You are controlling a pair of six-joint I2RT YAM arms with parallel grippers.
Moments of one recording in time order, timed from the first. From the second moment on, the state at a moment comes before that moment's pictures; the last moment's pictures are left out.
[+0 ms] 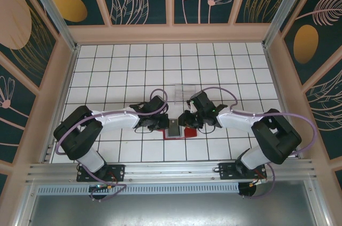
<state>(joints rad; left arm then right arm) -0.84 1.63 0.80 -0.26 0.18 -0.85 0.71 1.48 0.64 -0.14 -0.44 0.83</state>
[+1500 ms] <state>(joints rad) -0.84 1.63 0.77 -0.20 0.18 -0.85 0.68 1.54 0.51 0.14 -0.57 0.89</state>
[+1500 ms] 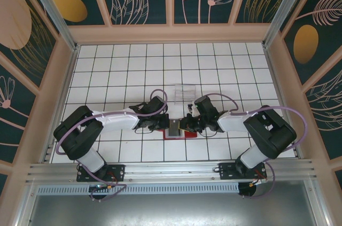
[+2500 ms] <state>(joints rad) -0.84 1.63 0.77 -0.19 0.20 -0.85 0.68 1.53 0.47 0.20 -0.58 0.92</state>
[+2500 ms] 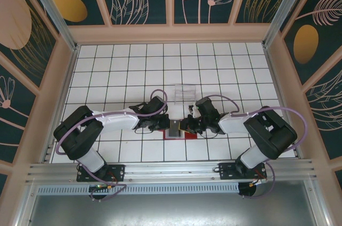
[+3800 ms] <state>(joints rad) -0.84 1.63 0.78 -0.22 0.18 -0.84 0.63 1.48 0.44 0.17 -0.60 0.89</state>
